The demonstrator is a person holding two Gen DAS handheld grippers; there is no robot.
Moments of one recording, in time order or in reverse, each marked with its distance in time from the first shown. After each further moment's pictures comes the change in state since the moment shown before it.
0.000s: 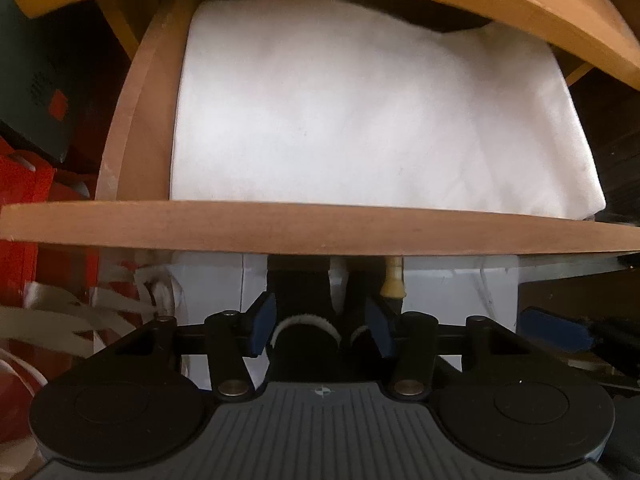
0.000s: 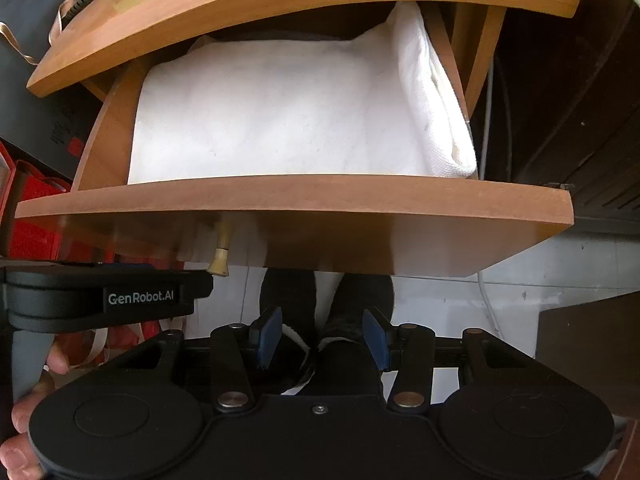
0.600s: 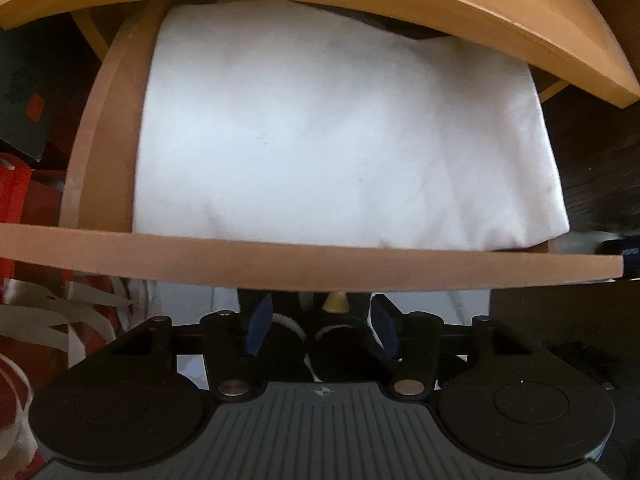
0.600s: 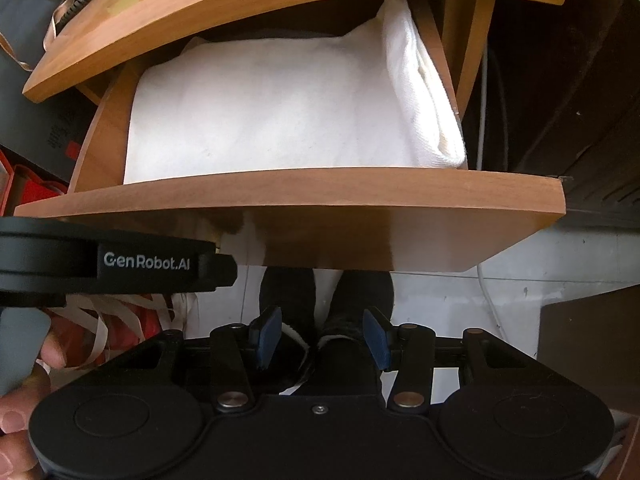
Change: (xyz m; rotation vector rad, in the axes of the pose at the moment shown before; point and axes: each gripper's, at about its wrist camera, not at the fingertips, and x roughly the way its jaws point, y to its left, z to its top) left arm -0.010 -0.021 0.017 -0.024 0.010 -0.056; right arm 0.002 -0.008 -0.003 0.020 0.002 0.008
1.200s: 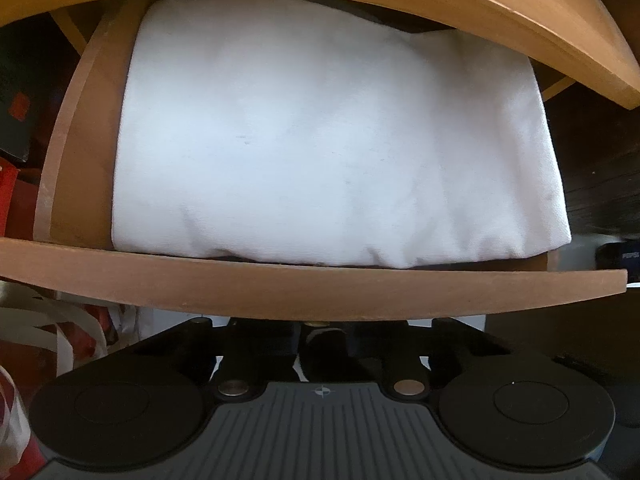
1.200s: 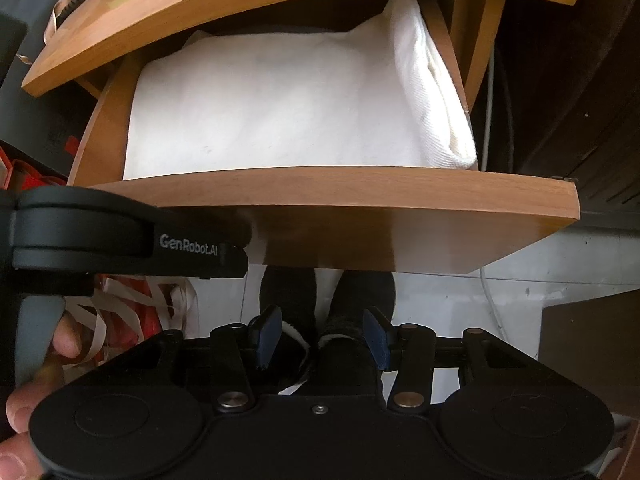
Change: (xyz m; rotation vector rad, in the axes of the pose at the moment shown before) left arm 0.012 -0.017 0.006 -0.013 0.017 0.014; right arm 0.005 0.003 0.003 -0.019 0.011 -0.001
